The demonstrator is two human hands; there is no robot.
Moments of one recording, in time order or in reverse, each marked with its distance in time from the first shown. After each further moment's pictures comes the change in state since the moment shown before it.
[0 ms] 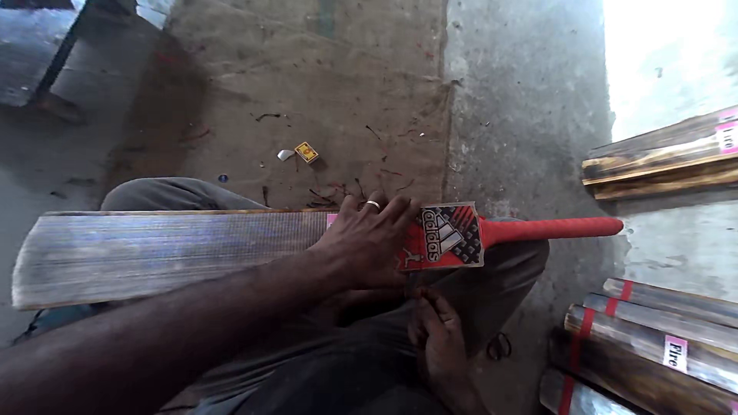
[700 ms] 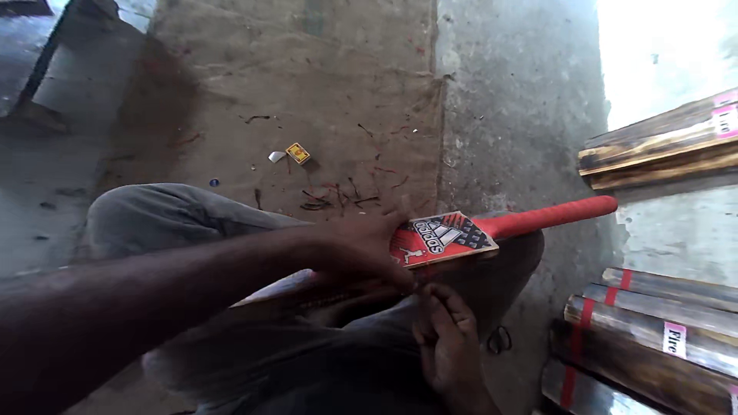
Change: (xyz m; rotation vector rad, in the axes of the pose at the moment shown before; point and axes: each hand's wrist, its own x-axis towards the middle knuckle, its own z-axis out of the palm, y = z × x) left_hand 0.013 -0.008 -0.034 -0.623 -0.478 -0.081; right_hand -0.006 -0.036 0.010 0.066 -0.035 -0.111
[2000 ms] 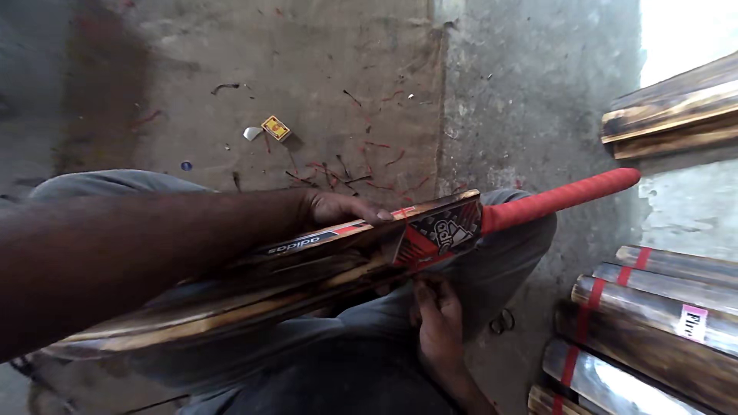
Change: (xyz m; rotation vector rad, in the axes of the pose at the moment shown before) left_hand 0.060 -0.069 0.002 -1.119 -0.781 0.185; right_hand 0.007 0.049 -0.030 -0.147 0.249 0.099
